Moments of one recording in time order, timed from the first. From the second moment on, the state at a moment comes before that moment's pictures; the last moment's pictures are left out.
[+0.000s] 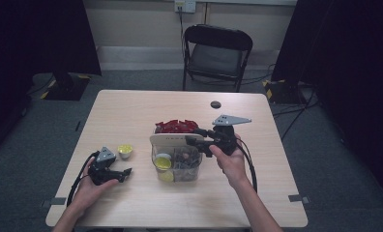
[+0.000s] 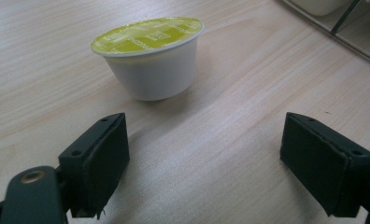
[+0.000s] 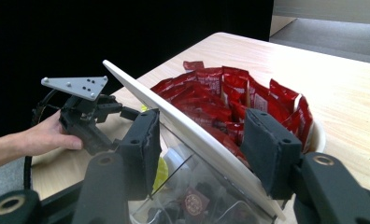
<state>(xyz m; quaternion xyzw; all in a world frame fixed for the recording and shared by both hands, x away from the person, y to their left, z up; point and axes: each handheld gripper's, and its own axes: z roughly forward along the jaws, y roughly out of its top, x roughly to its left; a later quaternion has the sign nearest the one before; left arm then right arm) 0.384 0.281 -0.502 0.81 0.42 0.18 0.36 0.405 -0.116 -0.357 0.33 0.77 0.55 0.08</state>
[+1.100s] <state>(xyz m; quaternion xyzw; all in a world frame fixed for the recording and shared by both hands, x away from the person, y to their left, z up) 0.384 0.282 -0.502 0.81 0.42 0.18 0.36 0.388 -0.124 -0.370 0.34 0.77 0.54 0.07</state>
